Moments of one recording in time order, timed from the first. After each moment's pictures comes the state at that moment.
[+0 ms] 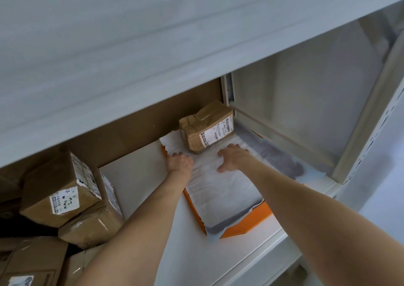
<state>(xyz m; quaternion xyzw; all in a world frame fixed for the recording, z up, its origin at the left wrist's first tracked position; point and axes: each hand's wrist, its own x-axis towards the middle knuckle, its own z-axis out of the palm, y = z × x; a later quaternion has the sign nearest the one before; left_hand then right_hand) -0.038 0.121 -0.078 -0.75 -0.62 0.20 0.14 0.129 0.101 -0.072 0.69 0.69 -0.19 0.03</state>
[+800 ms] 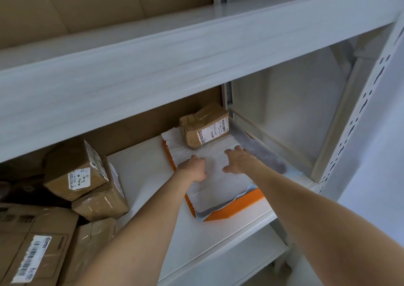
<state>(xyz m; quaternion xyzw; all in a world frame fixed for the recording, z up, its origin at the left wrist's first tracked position) -0.006 0.059 -0.050 -0.79 -0.59 0.14 -0.09 0.157 0.053 -0.059 0.70 0.69 -0.18 0.02</state>
